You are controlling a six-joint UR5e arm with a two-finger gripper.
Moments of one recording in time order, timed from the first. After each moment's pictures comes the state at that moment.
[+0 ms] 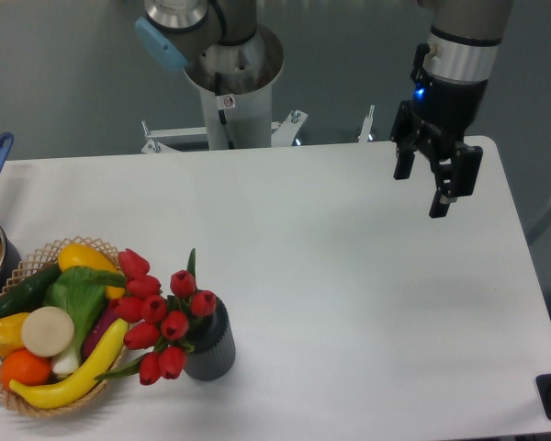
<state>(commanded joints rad) 2.80 -1.71 -1.51 -1.22 1.17 2.03</state>
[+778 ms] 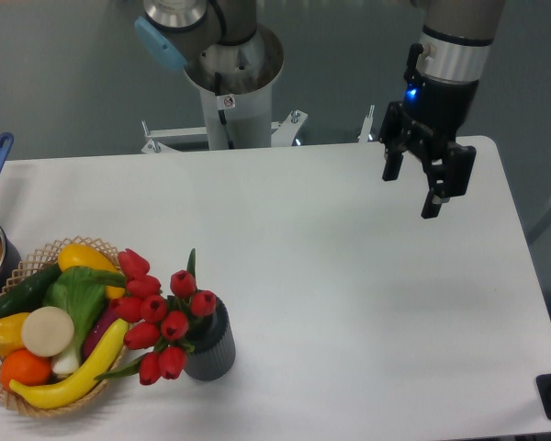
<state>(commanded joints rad) 2.79 -1.69 -1.54 -1.21 1.10 1.82</state>
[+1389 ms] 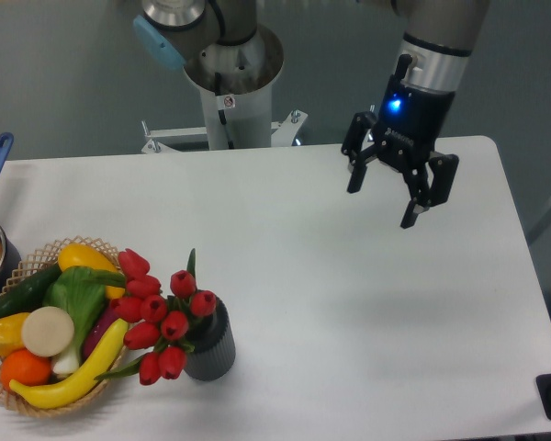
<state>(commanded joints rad) 2.74 -1.69 -1.60 -1.19 0.97 1.46</state>
